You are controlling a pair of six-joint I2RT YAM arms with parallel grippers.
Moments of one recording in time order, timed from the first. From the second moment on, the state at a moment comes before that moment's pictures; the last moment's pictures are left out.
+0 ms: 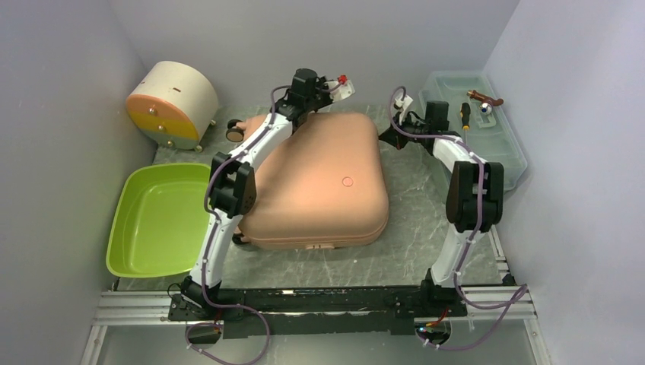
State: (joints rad) left arm -0.50 2.41 2.28 -0.16 0.10 0.82; right arm -0.03 1.96 1.42 -0.07 -0.90 -0.45
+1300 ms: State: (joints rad) left arm -0.58 2.41 2.38 -0.47 0.34 0.74; right arm -0.03 1.91 1.39 -0.14 -1.00 -0.76
